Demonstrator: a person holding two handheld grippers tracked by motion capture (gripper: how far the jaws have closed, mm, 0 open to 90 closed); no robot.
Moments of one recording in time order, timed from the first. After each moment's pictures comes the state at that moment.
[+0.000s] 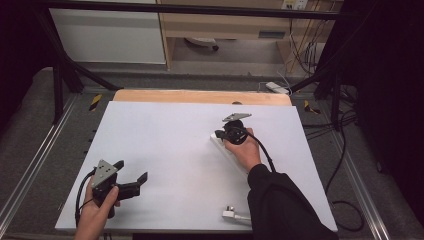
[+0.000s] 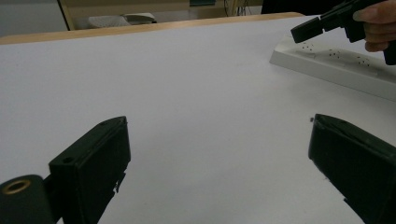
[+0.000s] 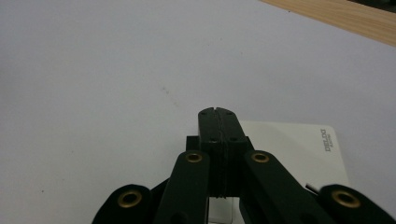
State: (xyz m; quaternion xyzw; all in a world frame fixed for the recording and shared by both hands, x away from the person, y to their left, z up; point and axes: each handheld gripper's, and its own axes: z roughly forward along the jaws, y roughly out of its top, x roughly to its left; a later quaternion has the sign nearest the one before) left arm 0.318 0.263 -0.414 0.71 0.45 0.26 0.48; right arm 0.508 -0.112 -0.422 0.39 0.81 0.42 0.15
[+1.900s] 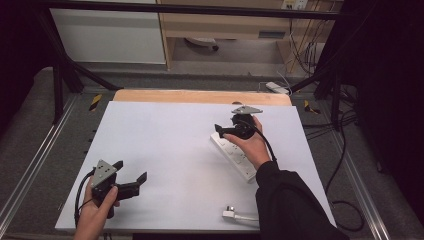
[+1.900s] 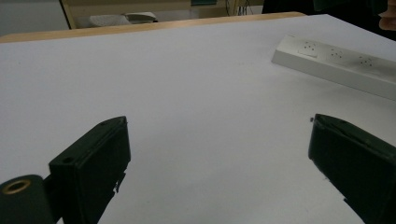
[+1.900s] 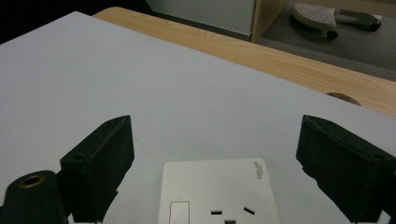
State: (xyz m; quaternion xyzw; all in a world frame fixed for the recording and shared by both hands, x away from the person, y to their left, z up) left arm 0.318 0.265 -0.415 0.71 0.45 0.26 0.48; right arm 0.507 -0.129 -0.393 0.42 0.75 0.45 0.22
